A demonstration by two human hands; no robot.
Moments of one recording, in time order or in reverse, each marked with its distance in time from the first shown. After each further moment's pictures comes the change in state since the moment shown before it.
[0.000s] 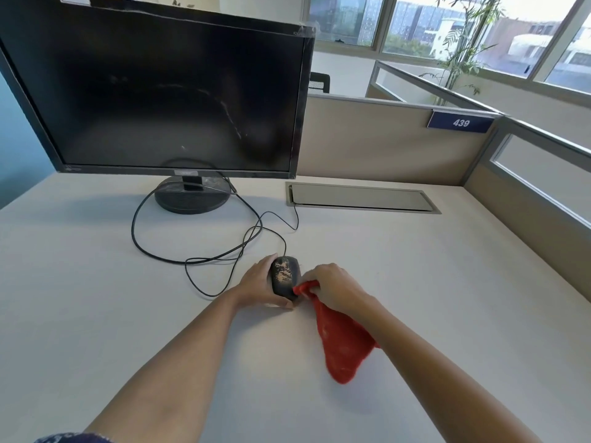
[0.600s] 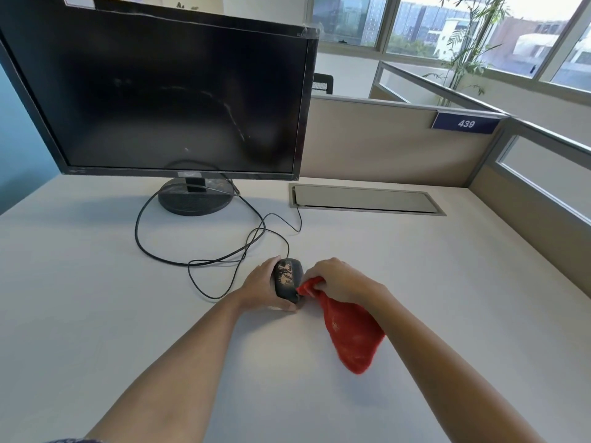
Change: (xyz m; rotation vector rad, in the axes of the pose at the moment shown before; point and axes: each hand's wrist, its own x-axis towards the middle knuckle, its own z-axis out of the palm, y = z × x) left_hand 0.000 0.002 0.001 0.004 0.011 0.015; right_hand 0.018 0.011 -0.015 -0.107 -0.129 -0.114
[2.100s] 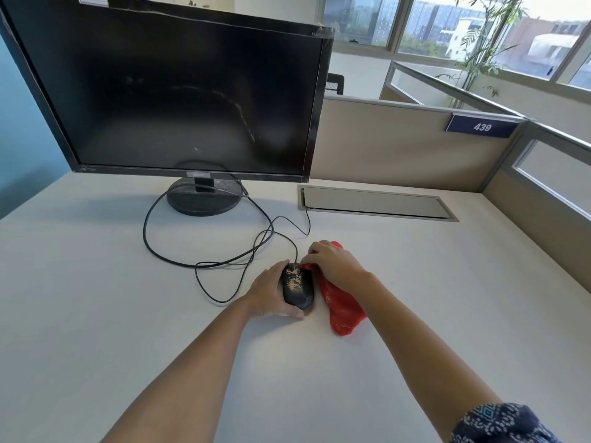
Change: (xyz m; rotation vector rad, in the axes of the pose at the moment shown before) left_hand 0.012 -0.018 0.007 0.052 0.036 0.000; right_hand 0.056 0.019 0.006 -0.305 0.159 -0.139
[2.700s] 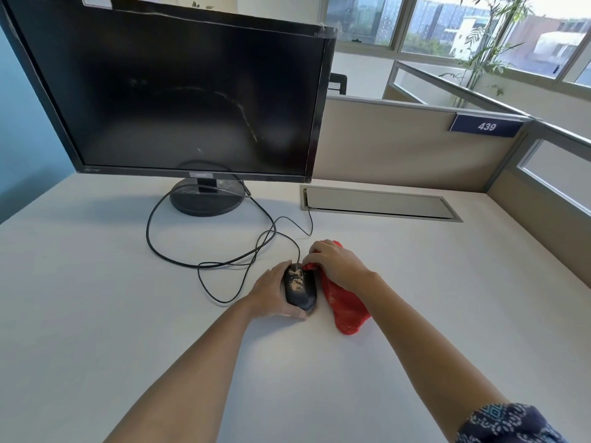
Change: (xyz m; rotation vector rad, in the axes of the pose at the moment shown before) left_hand 0.002 0.000 0.000 0.005 0.003 -0.009; right_hand 0.001 0.004 0.002 0.053 0.034 -0.026
